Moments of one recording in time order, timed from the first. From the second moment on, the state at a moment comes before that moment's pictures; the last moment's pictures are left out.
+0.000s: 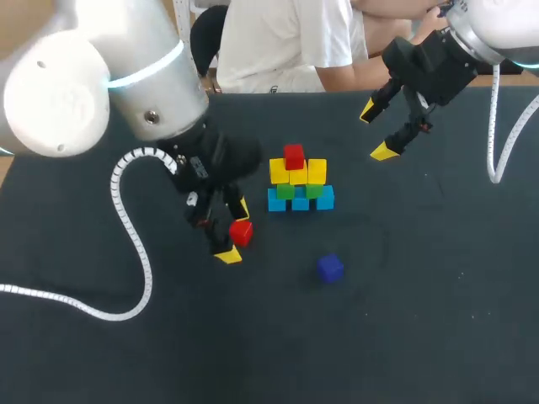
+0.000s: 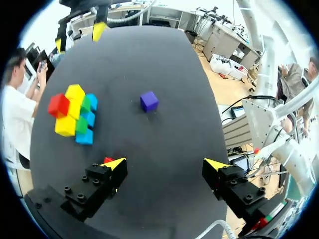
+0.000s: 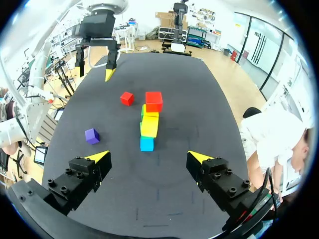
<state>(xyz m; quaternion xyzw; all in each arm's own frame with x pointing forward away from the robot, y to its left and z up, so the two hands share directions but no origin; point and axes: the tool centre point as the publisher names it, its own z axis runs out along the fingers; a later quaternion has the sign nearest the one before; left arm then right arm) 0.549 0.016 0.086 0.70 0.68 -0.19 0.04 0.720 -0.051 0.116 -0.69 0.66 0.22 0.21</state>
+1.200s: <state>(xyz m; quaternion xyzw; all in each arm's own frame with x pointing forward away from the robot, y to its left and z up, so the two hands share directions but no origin) 0.584 0.022 0.039 0.69 0.70 -0.16 0.02 0.720 -0.051 0.116 -0.69 0.66 0.22 0.21</state>
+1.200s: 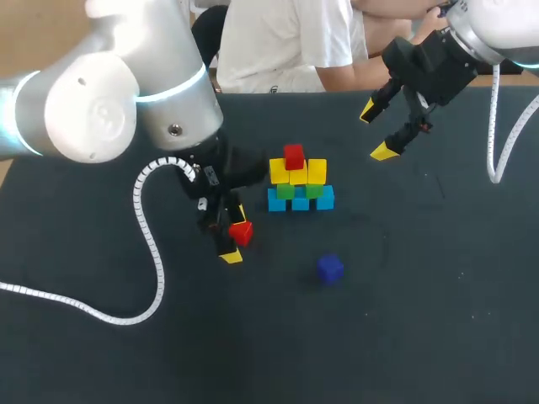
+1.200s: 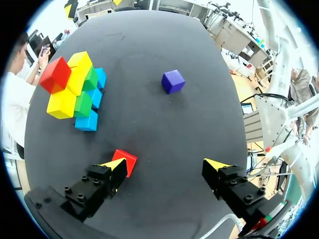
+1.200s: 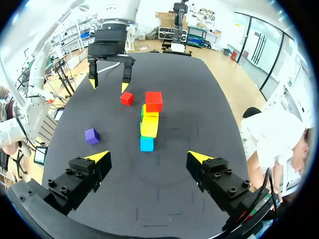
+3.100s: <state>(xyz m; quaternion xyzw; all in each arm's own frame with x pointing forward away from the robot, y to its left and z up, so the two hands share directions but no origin) 0.639 0.029 0.020 0.71 0.69 -0.15 0.00 0.720 -0.051 0.116 -0.69 0.66 0.22 0.21</state>
